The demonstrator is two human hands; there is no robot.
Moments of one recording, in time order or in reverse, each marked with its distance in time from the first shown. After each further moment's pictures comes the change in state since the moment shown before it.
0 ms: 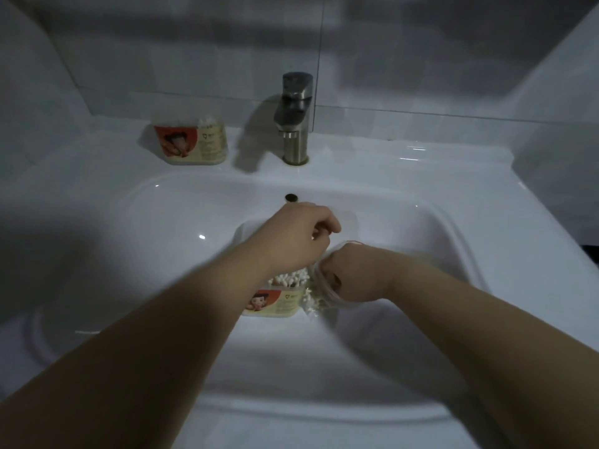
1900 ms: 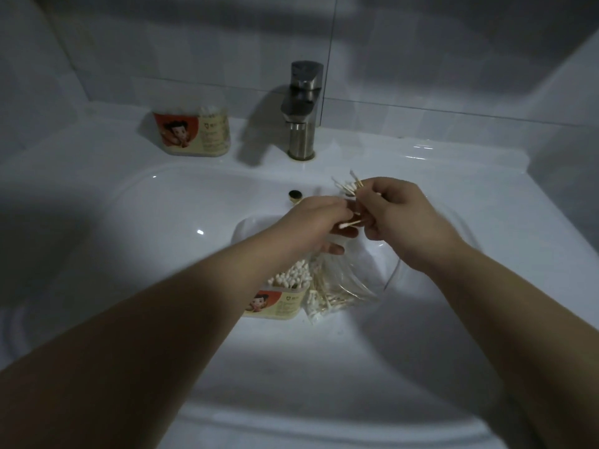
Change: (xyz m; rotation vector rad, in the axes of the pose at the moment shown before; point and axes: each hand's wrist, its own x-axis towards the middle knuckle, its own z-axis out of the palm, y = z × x) left_hand 0.013 0.041 -0.002 -0.916 -0.060 -0.545; right_hand -0.014 0.025 -0.035 1.325 0.755 0.293
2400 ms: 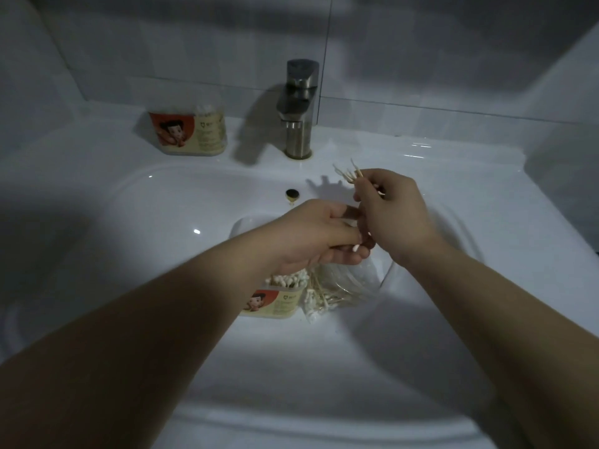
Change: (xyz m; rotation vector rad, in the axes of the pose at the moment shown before) left_hand -0.001 -0.011 -0.003 -0.098 -0.287 0.035; right_hand 0.010 0.011 0.006 -0.263 0.243 -0.122
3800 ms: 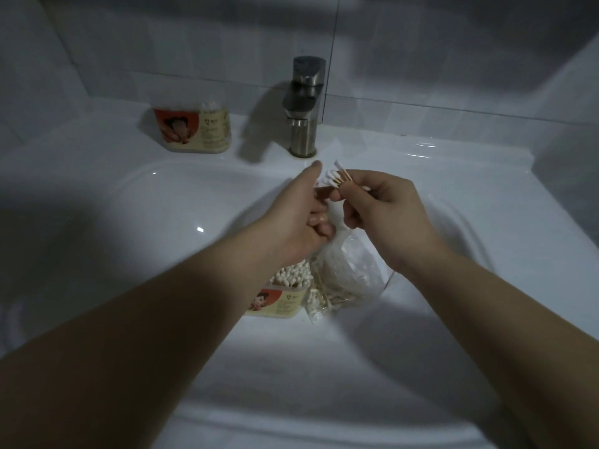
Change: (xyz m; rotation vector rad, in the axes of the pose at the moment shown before) left_hand 0.011 0.012 -0.007 -0.533 0.405 -0.089; right_hand -0.014 -0.018 0.010 0.368 -0.165 -0.001
